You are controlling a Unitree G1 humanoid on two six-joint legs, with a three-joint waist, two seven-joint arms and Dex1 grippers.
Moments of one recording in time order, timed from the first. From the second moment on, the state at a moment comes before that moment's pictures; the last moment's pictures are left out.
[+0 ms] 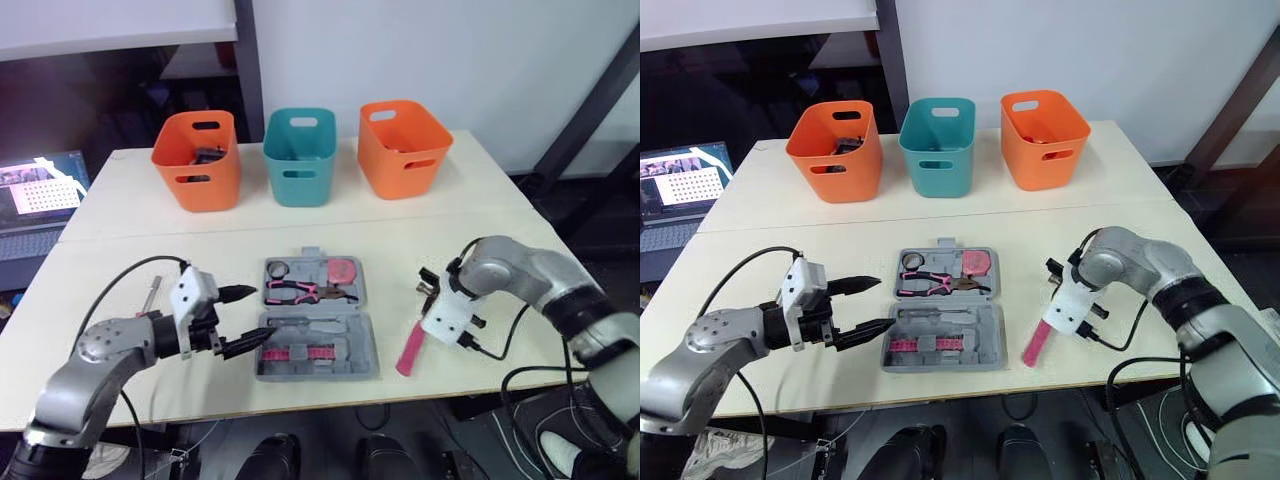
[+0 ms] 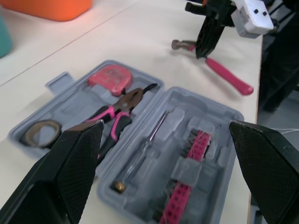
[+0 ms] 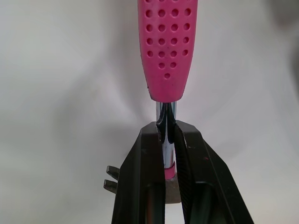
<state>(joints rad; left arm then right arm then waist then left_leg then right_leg) -0.07 0.69 0.07 -0.36 -0.52 0.44 -0.95 -0.77 -0.90 0.60 0.39 -0.48 -0.59 1.26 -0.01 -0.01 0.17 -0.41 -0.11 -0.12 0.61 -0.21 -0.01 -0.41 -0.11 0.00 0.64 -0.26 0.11</state>
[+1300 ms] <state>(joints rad) -0.20 0.68 -0.01 -0.30 -0.51 0.47 -1.00 -0.31 -0.45 -0.20 -0.26 0.15 1.23 0.60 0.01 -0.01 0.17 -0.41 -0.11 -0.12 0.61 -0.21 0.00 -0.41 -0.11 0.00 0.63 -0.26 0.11</state>
